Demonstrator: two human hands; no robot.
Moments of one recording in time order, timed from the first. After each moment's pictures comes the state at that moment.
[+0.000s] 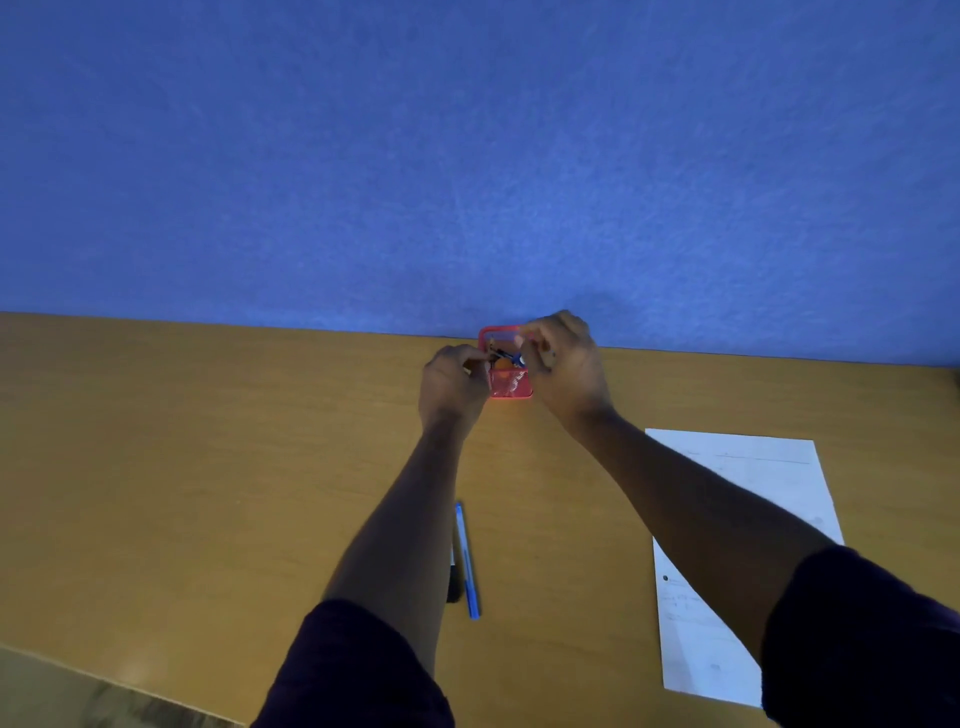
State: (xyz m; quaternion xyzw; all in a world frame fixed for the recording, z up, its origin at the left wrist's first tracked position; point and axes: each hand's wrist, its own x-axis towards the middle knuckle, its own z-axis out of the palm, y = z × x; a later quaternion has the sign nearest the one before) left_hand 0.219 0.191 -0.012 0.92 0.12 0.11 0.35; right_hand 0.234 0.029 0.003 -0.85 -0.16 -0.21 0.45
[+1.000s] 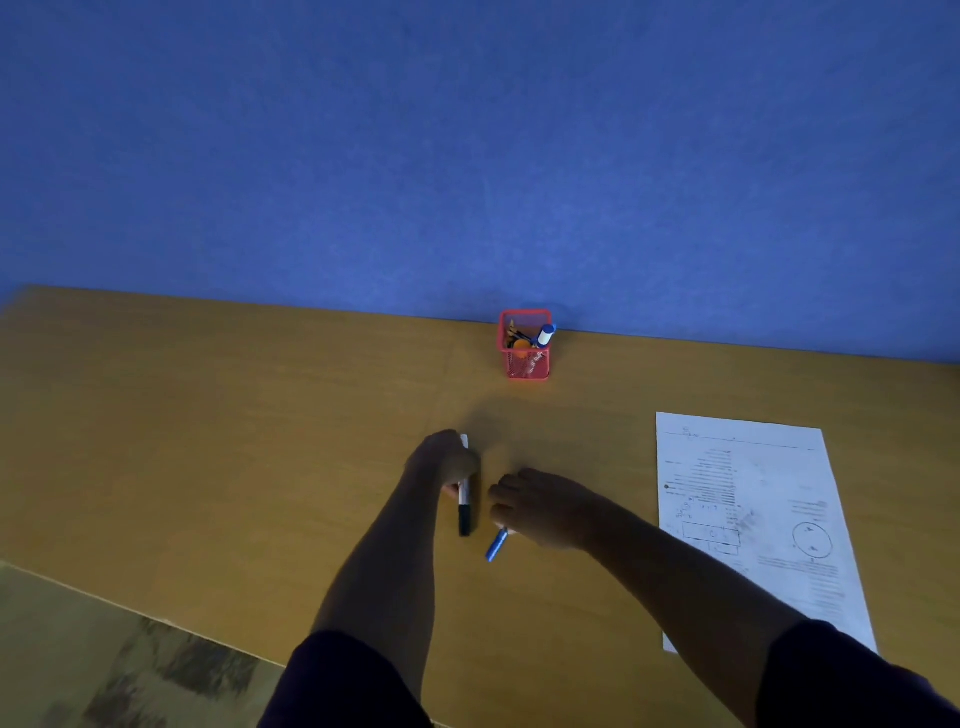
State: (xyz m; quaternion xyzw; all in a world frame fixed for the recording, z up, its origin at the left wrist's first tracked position) left_hand 0.134 0.236 -0.052 0.89 0.25 -0.29 0.25; right_hand 0.105 0.036 -0.085 -0.78 -0.63 0.02 0.03
